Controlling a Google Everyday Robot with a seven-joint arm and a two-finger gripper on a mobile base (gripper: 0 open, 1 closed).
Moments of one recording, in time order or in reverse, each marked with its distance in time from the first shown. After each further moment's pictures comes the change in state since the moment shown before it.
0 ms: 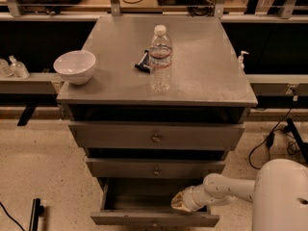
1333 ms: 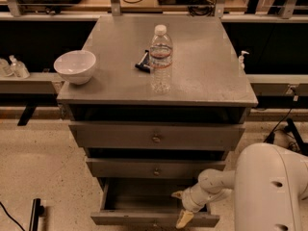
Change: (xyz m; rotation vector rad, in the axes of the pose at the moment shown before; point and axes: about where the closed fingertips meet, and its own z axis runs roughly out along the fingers) arm 0.004 0.027 -0.009 -0.158 0.092 0.011
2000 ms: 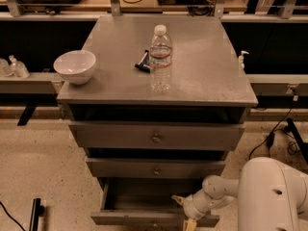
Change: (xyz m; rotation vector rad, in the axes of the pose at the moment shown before) arm 0.018 0.028 0.030 -0.092 -0.128 -0.028
